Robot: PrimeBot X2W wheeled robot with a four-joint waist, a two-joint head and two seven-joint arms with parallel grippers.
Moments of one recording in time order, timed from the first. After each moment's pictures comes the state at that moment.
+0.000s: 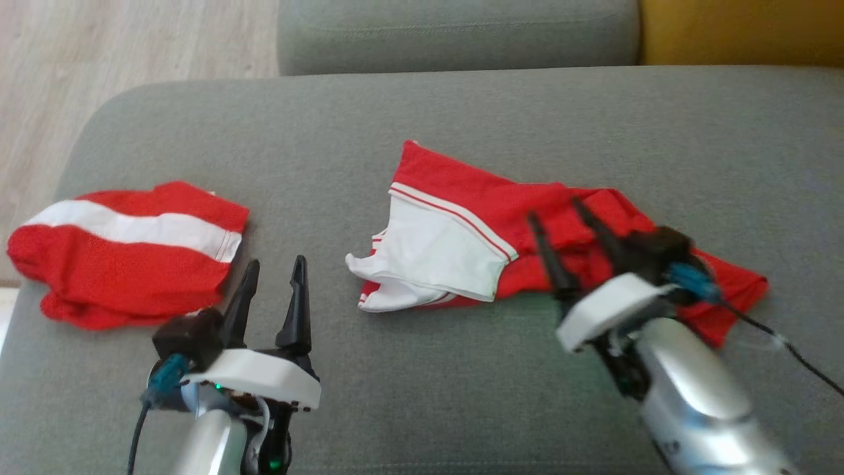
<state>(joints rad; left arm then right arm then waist) -0.10 0.04 -0.25 0.27 -0.36 0.00 -0.25 -0.45 -0.11 0.47 0.65 0.36 0.13 -0.25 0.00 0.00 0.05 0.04</state>
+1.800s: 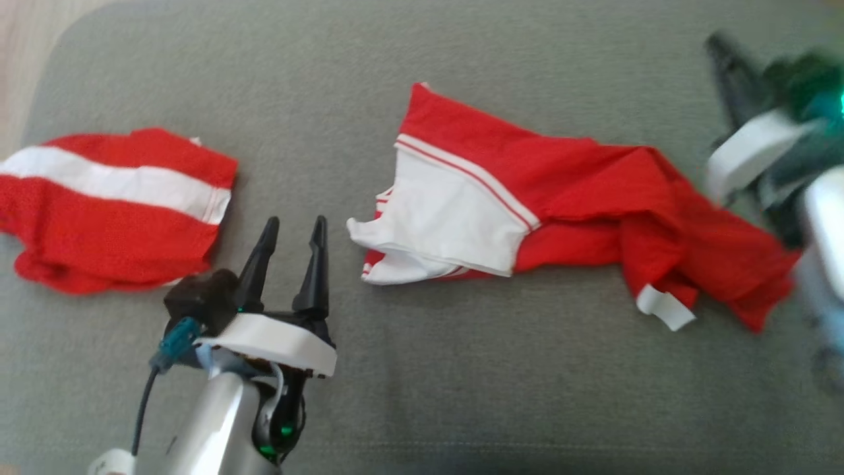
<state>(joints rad) -0.20 0.04 -0.29 0.26 -0.38 -0.01 -0.25 -0.66 -0.37 0.26 0.45 0.04 0.13 0.06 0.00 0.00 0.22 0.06</state>
